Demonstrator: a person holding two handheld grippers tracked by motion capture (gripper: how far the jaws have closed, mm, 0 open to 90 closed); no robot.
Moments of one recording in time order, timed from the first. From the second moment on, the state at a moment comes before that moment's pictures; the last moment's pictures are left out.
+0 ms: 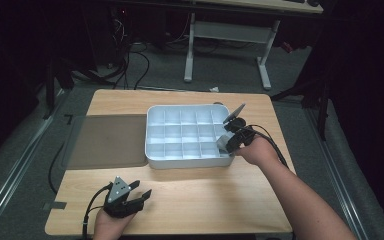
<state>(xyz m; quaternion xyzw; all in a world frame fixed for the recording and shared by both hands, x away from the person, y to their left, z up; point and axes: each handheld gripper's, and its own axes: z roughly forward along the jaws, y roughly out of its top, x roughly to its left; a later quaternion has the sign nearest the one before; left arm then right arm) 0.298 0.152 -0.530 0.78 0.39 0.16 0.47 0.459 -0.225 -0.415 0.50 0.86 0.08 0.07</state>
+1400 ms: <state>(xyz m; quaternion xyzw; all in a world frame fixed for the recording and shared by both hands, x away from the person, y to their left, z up) 0.298 0.150 -0.531 0.78 0.39 0.16 0.46 0.473 -0.210 -0.457 0.48 0.87 0.04 0.04</state>
